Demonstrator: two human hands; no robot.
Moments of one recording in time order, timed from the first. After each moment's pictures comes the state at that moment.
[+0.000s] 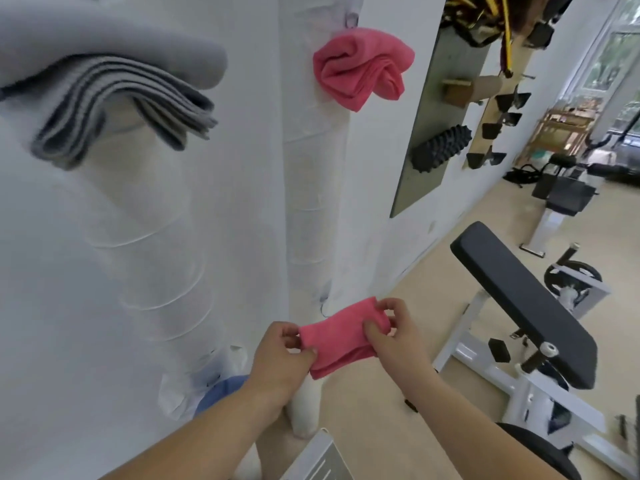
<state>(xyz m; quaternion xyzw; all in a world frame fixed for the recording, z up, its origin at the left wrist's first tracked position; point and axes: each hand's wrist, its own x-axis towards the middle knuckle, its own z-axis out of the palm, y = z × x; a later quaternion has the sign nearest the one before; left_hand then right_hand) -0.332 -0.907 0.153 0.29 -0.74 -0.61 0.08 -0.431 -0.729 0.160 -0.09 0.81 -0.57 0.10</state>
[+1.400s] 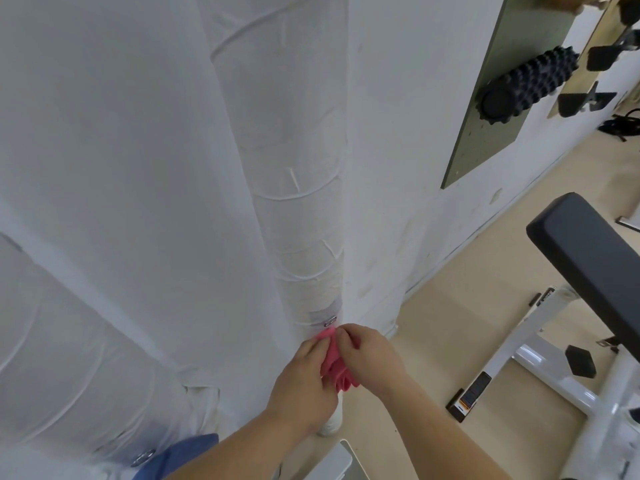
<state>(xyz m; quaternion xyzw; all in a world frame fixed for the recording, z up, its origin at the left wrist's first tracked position) -0.490 -0.925 0.006 0.18 -0.91 -0.38 0.01 -0.600 -0.815 0.019 -0.21 0.85 -0.39 0.29</state>
